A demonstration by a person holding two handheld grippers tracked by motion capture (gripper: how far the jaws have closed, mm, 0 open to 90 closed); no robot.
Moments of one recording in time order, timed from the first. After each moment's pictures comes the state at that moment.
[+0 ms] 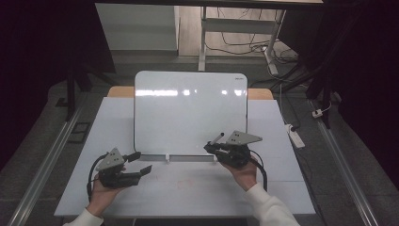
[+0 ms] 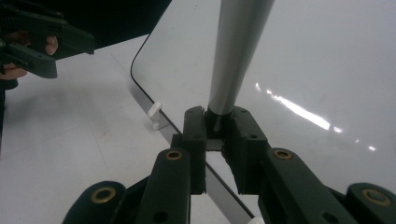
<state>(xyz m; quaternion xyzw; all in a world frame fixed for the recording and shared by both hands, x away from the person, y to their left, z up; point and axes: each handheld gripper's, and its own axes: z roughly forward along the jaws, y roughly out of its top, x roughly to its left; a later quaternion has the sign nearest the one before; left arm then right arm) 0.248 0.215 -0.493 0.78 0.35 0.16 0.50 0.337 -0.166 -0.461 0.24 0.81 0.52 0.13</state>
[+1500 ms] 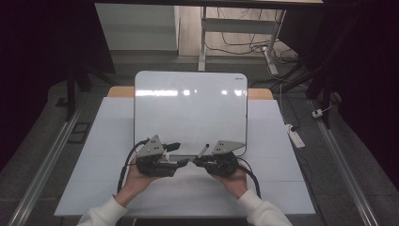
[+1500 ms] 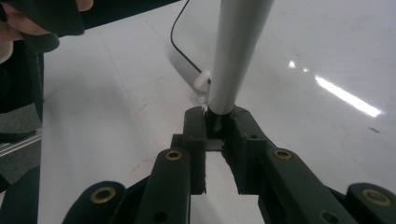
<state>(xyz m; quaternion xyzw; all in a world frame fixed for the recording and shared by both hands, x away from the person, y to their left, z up) 0.279 0.118 -0.448 0.80 0.25 0.13 0.52 0.323 -0.136 -0.484 0.21 0.84 0.49 0.06</state>
